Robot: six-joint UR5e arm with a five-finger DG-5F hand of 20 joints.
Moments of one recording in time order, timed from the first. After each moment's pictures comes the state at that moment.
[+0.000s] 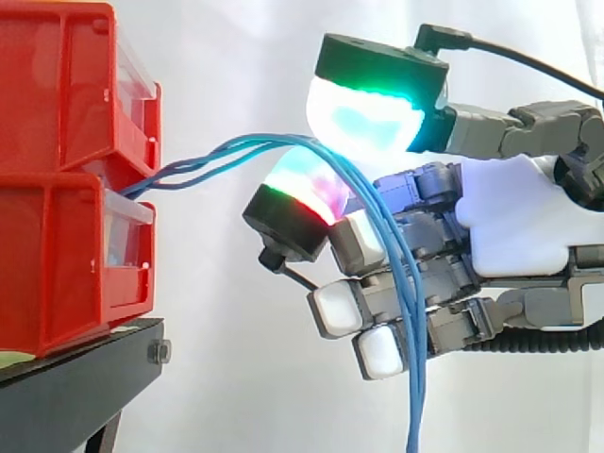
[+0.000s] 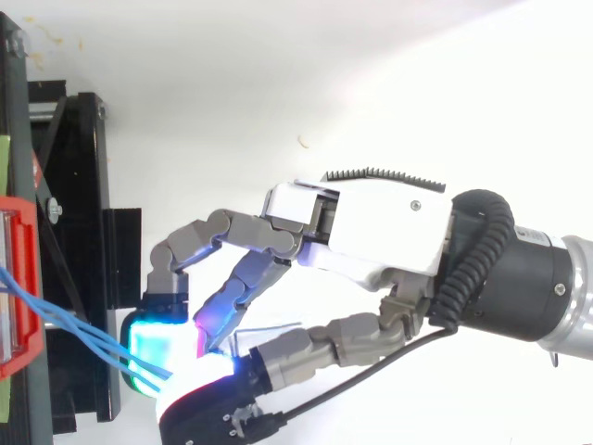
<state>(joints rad) 0.25 -2.26 -1.20 -2.85 -1.08 0.04</state>
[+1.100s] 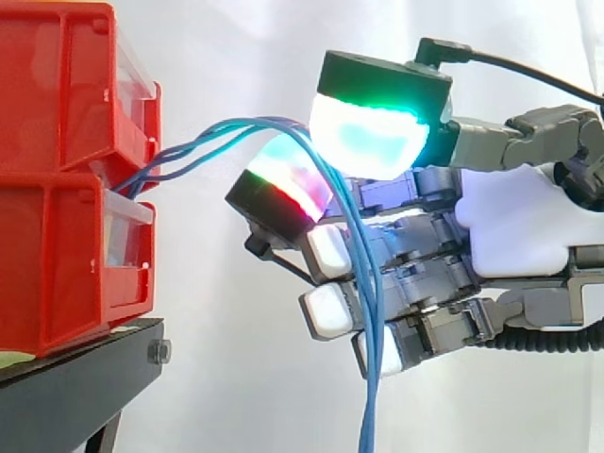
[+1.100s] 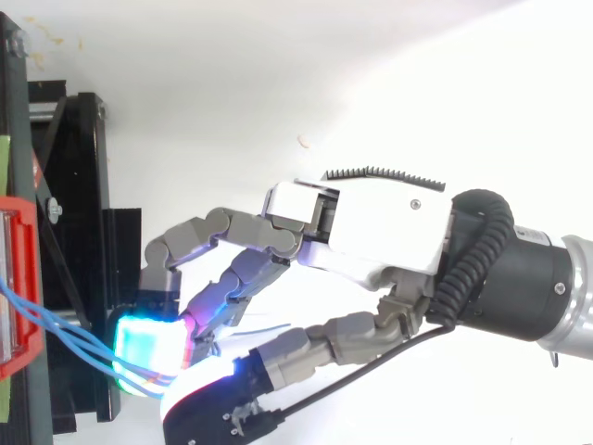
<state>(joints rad) 0.25 -2.26 -1.20 -2.85 -1.08 0.05</state>
